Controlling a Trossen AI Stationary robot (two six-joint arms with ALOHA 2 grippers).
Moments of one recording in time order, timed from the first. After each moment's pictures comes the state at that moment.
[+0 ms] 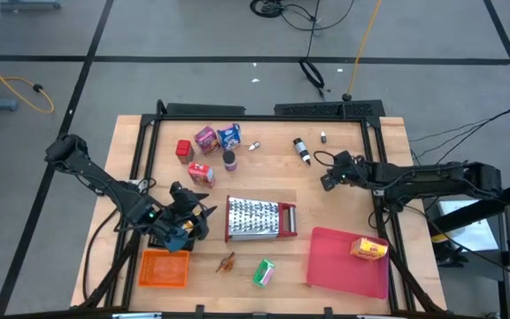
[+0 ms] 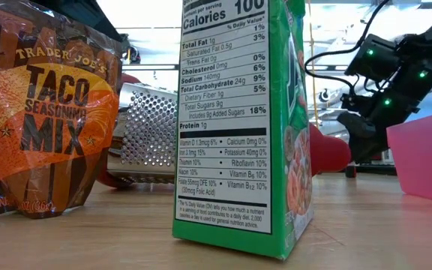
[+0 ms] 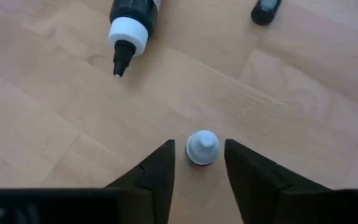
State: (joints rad) left arm -0.61 1.26 0.86 -0.57 -0.92 -0.94; right arm -0.28 0.98 0.35 -0.26 0.41 0.63
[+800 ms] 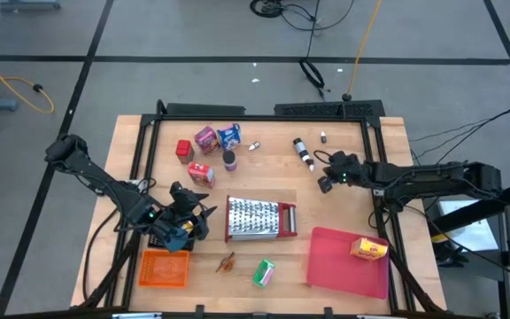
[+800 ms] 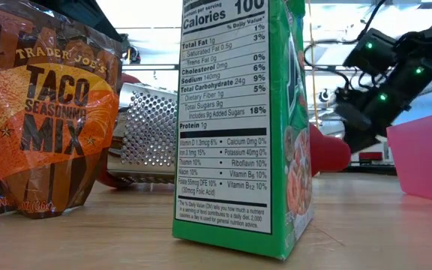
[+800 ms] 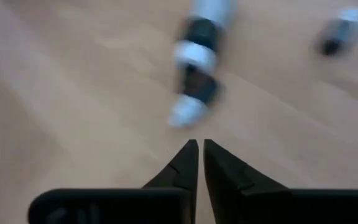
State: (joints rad) left arm -0.61 1.26 0.86 -0.57 -0.92 -0.94; right arm -0.28 0.97 0.35 -0.11 0.28 0.53
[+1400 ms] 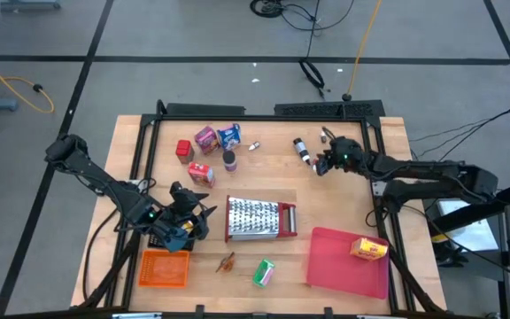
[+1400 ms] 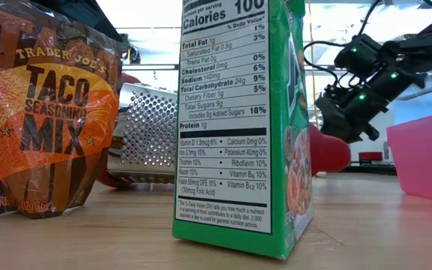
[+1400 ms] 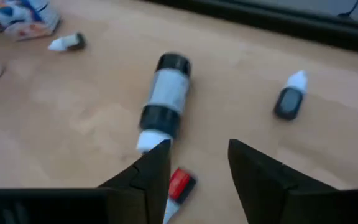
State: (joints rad) left arm -0.60 1.26 0.86 -0.57 -0.93 -0.94; right arm -0.53 1.07 0.38 0.11 0.20 0.43
